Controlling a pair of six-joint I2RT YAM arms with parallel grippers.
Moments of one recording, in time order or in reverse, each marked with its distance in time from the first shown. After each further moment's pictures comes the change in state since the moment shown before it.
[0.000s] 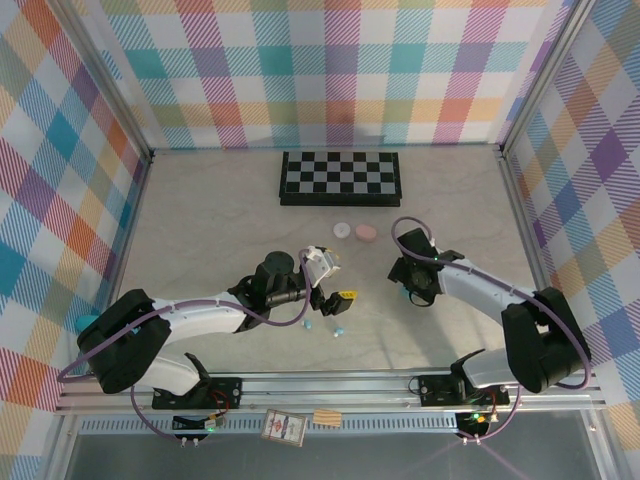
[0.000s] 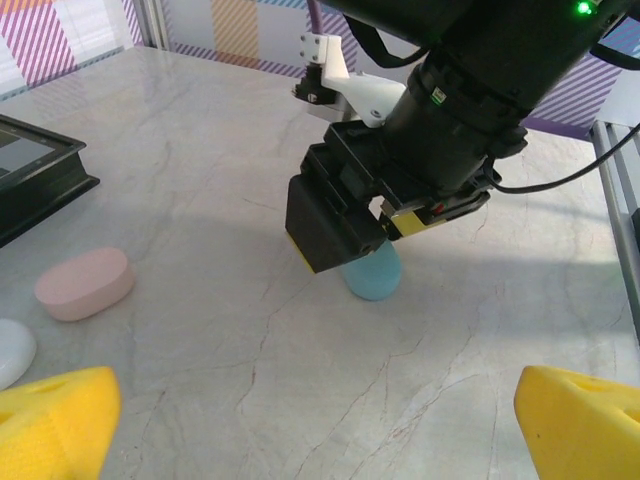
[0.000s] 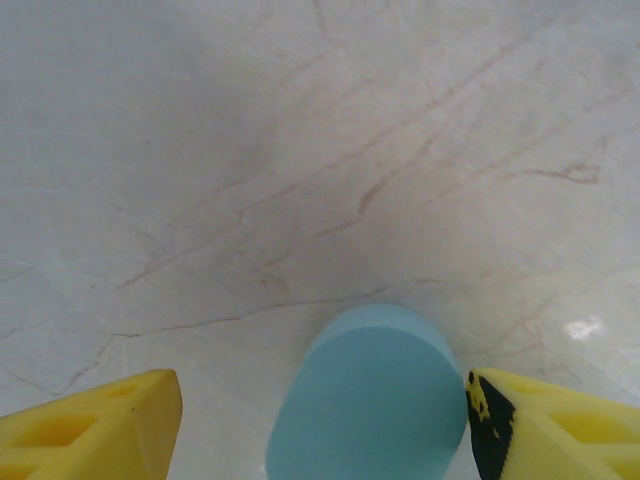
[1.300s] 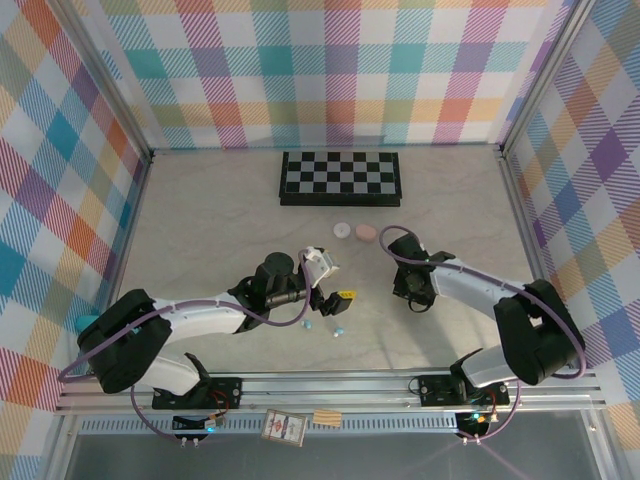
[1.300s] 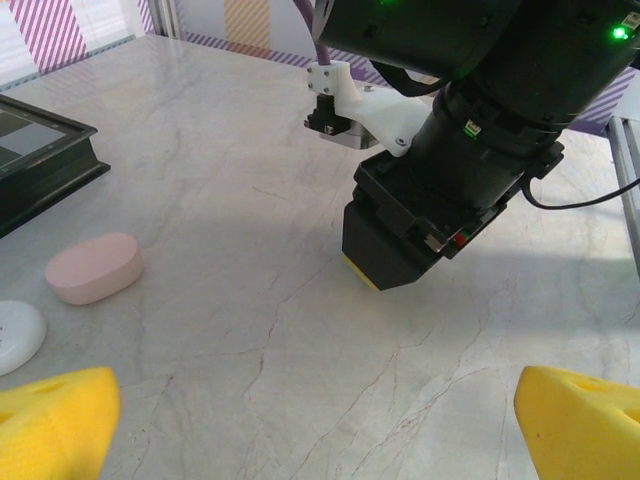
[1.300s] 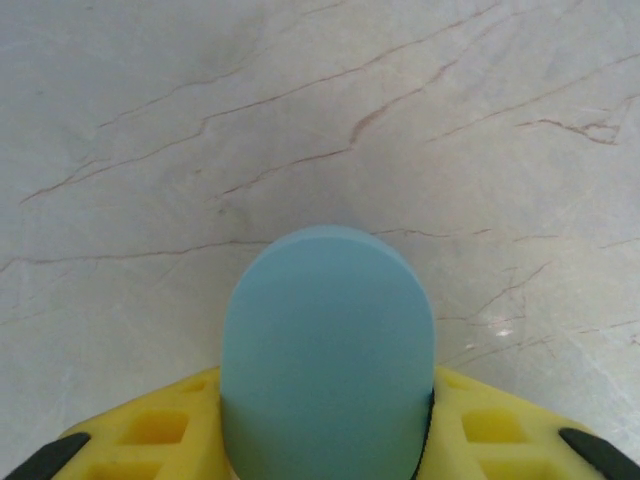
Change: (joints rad) left arm 0.006 -0.003 -0.012 0.003 -0.020 -0.015; right arm 0.053 0.035 -0.004 -0.062 0.016 -0.132
